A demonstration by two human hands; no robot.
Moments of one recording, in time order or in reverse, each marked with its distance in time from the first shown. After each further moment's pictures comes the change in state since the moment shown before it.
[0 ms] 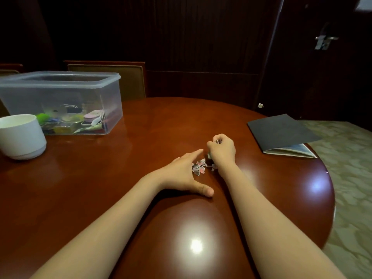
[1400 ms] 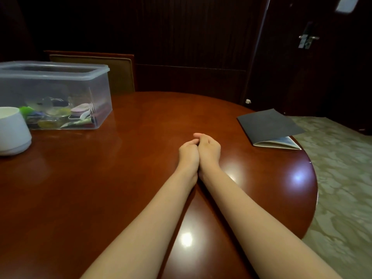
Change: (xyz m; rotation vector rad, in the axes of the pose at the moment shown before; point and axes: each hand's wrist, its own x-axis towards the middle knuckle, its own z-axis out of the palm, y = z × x) left_hand 0.030 0.035 0.031 -1.275 0.552 -0.331; right_hand -0.039 -0.007 0.022 0.192 0.086 0.082
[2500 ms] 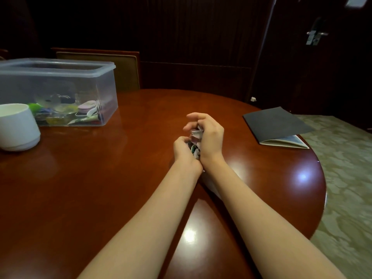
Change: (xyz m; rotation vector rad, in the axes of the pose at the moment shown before) left_hand -0.012 0.021 -0.005 -0.791 -0.059 -0.246; right_hand -0.015 -0.026 0.003 0.281 -0.243 -0.296
